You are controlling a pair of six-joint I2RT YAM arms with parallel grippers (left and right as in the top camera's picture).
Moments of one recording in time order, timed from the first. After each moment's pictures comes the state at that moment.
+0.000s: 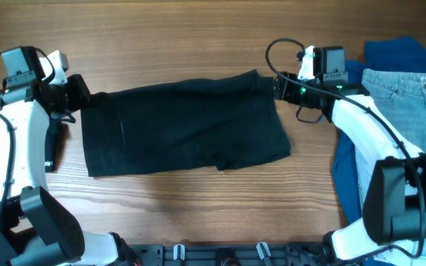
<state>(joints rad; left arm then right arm) 0.33 1.62 1.27 -0.76 0.31 -0.13 0.10 1.74 1.09 -0.31 -0.33 0.38</state>
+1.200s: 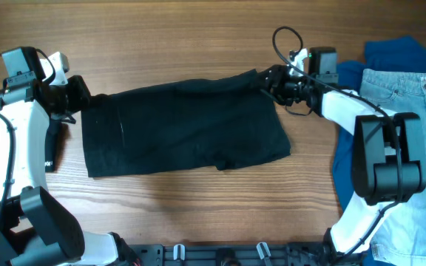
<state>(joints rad) 0.33 1.62 1.27 -0.78 0.31 -0.13 0.07 1.98 1.10 0.04 -0.75 0.77</state>
